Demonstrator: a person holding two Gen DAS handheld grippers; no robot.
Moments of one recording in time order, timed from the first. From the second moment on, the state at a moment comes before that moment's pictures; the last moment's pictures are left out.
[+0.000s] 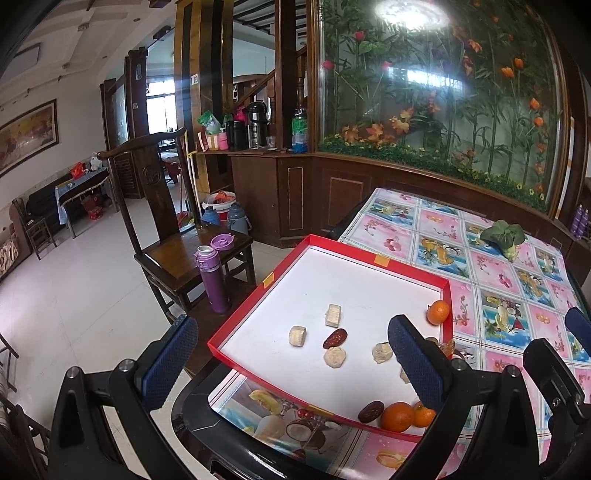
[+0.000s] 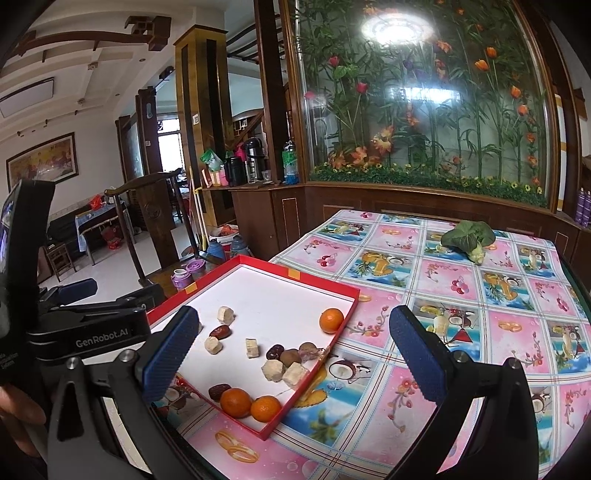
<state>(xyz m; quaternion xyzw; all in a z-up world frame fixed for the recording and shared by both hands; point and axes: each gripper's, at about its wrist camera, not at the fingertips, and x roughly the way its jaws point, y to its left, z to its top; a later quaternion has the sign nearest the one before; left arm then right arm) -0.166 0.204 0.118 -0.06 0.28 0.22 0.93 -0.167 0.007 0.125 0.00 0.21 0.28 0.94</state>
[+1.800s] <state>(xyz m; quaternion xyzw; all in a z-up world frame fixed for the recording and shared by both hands) -0.176 0.249 0.128 -0.08 0.27 0.24 0.93 -0.163 0.068 0.125 -0.04 0.22 0.30 0.93</state>
